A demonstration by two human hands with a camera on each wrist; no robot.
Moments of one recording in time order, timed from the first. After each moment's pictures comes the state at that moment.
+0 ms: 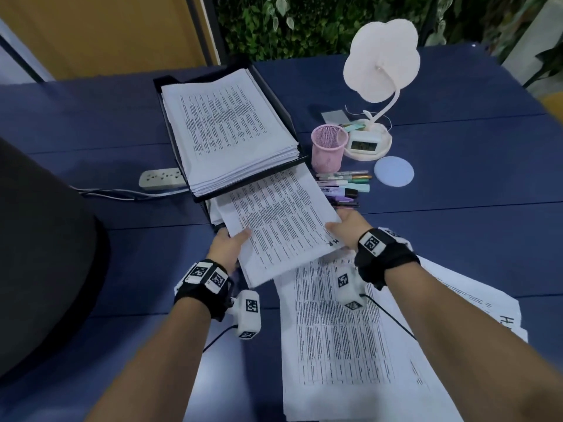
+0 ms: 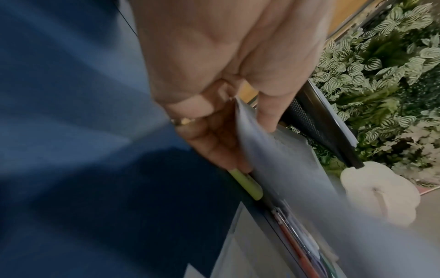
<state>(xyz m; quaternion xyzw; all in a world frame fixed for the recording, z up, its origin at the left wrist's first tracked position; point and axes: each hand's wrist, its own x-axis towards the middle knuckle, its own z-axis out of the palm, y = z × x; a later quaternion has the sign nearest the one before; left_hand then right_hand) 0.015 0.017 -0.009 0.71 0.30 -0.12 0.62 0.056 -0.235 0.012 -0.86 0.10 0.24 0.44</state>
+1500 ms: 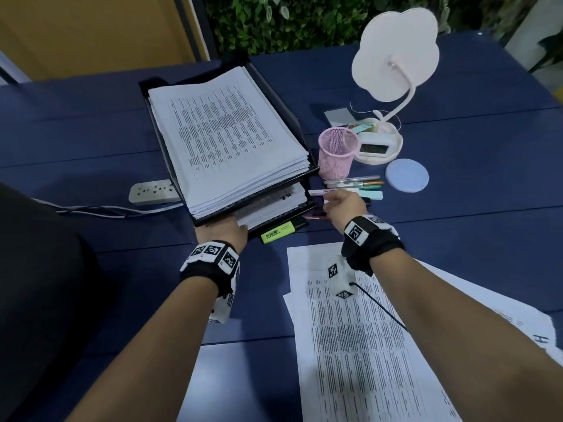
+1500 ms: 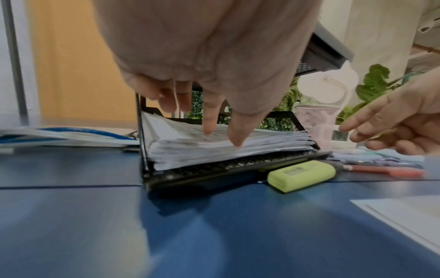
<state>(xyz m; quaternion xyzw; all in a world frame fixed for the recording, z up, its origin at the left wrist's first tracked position) 0.096 0.037 0.002 0.98 0.12 -0.16 -0.03 0.129 -0.196 -0.016 -0.85 0.19 0.07 0.48</state>
